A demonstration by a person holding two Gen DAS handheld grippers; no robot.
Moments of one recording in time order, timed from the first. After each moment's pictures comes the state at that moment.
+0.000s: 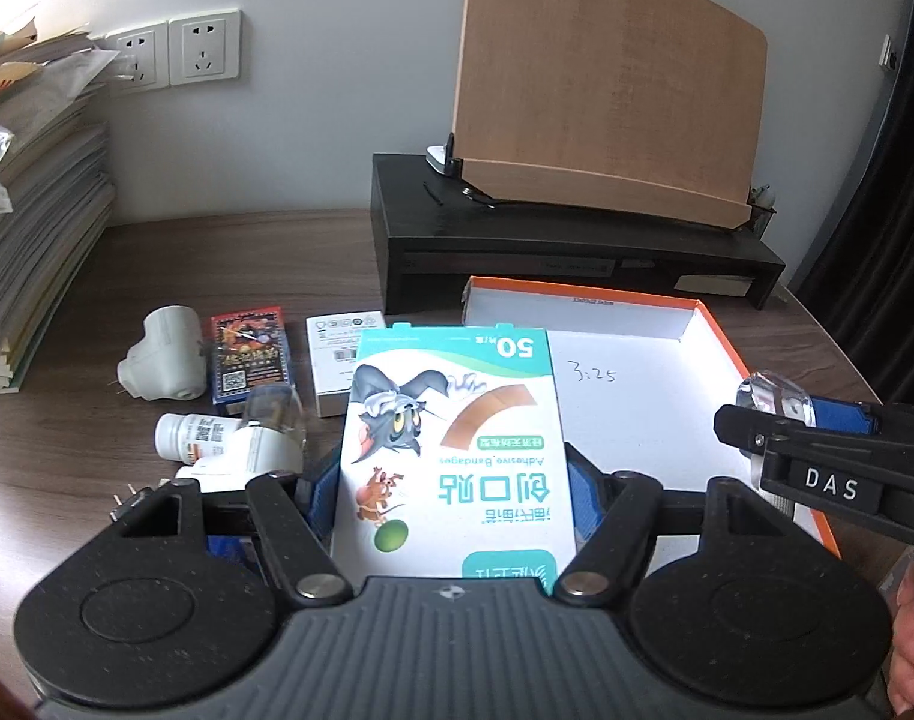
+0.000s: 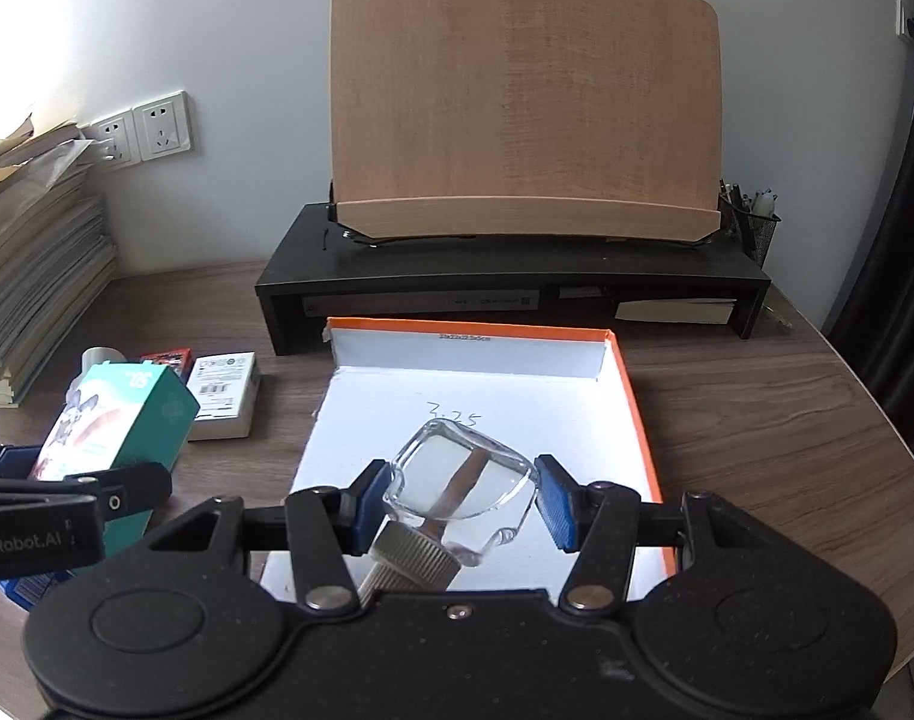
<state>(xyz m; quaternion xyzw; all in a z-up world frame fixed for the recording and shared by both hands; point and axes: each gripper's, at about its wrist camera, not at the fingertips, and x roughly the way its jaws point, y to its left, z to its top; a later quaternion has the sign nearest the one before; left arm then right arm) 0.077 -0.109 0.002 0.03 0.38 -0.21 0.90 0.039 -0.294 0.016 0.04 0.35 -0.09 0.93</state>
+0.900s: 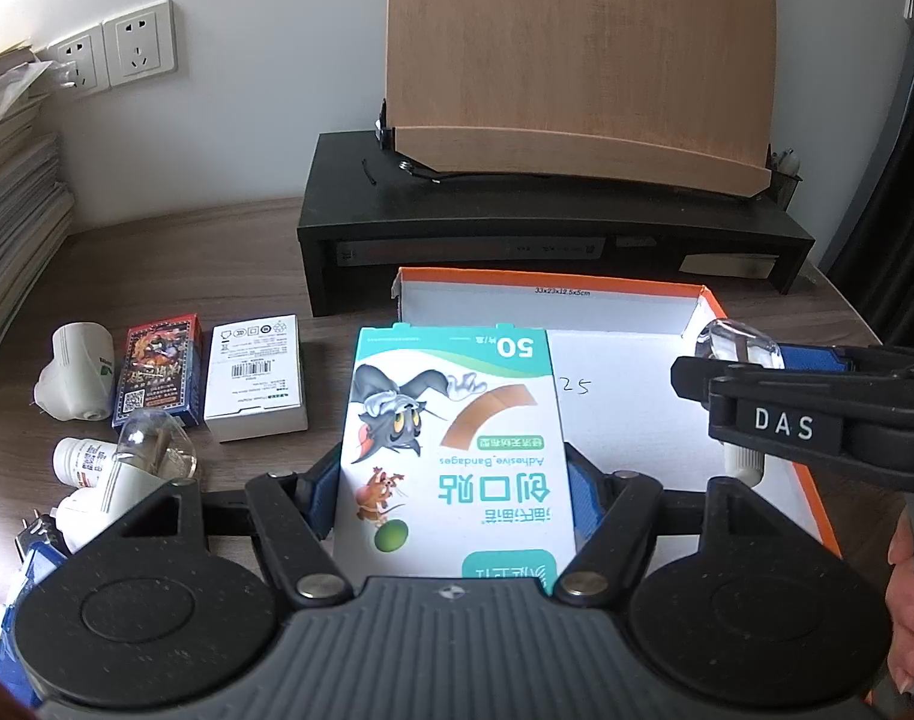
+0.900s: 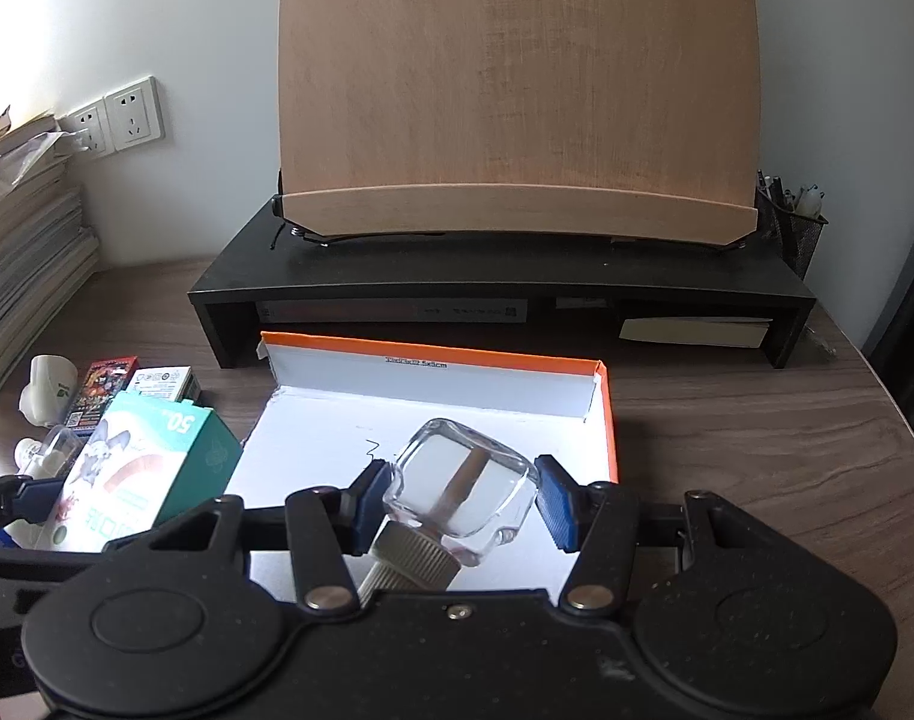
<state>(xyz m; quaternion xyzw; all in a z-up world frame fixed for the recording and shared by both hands) 0.102 -0.186 -0.022 0.05 0.39 -0.18 0.90 0.102 -0.355 -0.009 0.03 0.36 -0.05 0.93</state>
